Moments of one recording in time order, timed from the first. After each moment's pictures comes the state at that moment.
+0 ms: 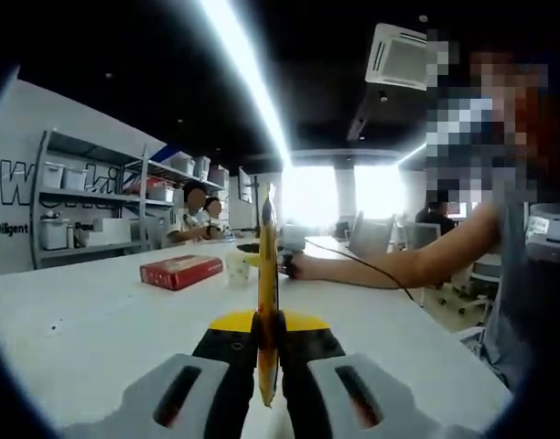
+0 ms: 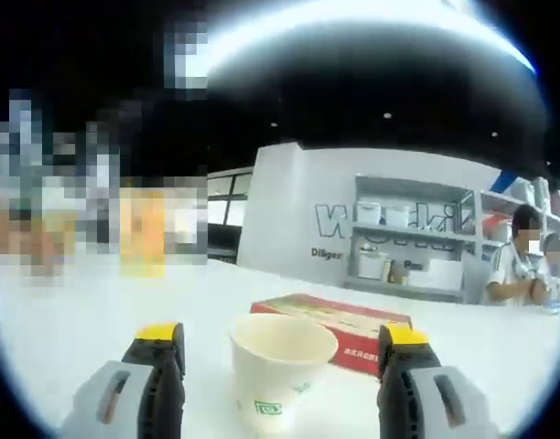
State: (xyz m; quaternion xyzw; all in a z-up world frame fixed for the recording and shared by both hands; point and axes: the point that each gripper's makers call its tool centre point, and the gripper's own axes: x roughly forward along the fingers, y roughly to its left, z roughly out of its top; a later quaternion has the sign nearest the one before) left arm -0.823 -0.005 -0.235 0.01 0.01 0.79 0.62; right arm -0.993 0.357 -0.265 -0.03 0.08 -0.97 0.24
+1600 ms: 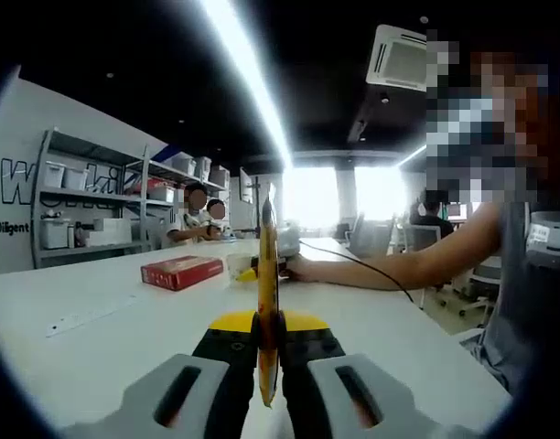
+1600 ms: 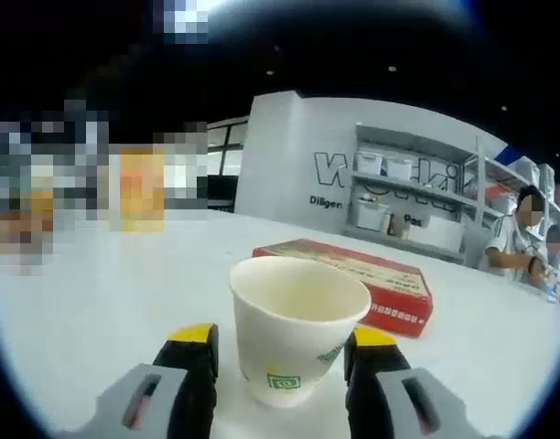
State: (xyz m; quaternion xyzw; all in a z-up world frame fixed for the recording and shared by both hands) left arm -0.824 -0.008 -0.232 0.01 0.01 0.79 0.62; right arm -1.000 0.349 -0.305 0.08 0.10 -0.97 0.22
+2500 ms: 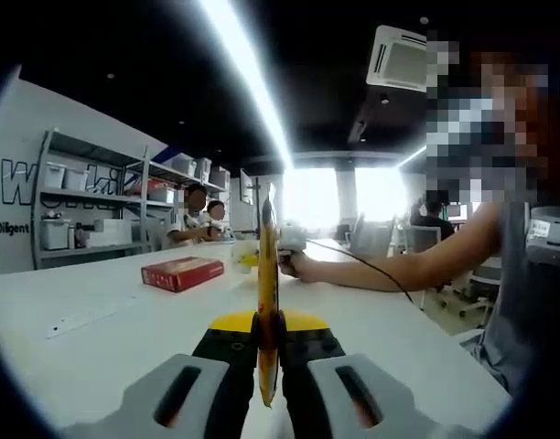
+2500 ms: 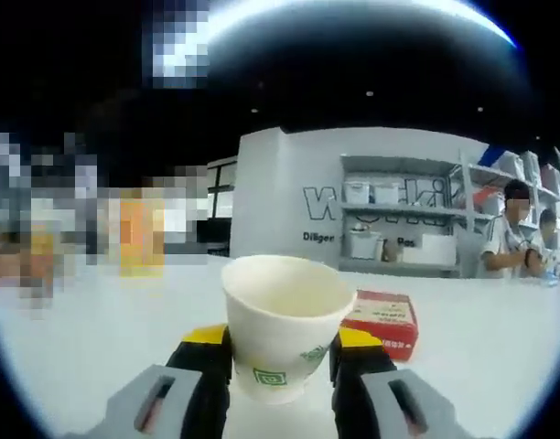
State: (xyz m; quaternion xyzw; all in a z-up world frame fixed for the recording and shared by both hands) left arm -0.825 -0.010 -0.230 0.02 0.00 0.79 0.61; right arm -0.985 0.352 -0.252 -0.02 0.03 -0.97 0.23
